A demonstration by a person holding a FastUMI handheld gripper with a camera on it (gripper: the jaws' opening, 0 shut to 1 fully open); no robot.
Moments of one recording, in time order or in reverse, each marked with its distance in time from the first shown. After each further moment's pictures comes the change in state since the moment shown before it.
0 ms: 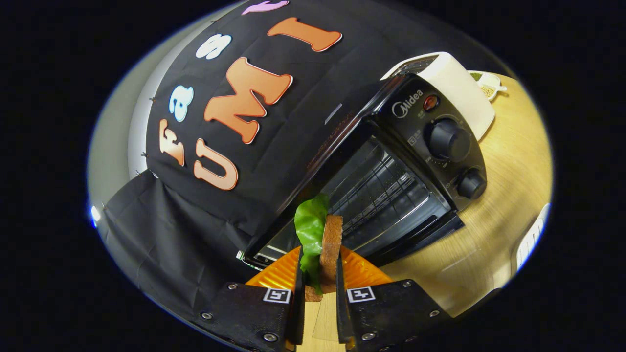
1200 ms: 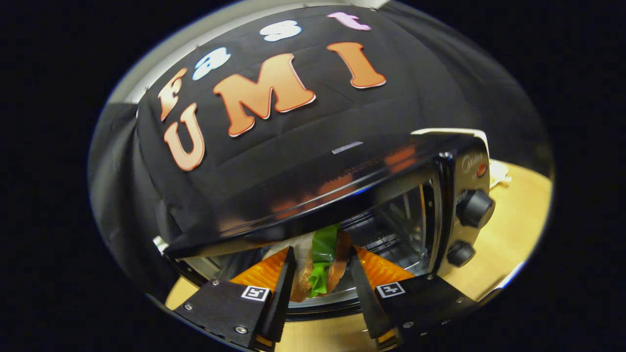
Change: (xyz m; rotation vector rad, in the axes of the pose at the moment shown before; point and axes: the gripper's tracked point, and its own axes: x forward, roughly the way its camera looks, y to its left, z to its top) arm 0.045 -0.033 0.038 -0.614 -0.268 -0.353
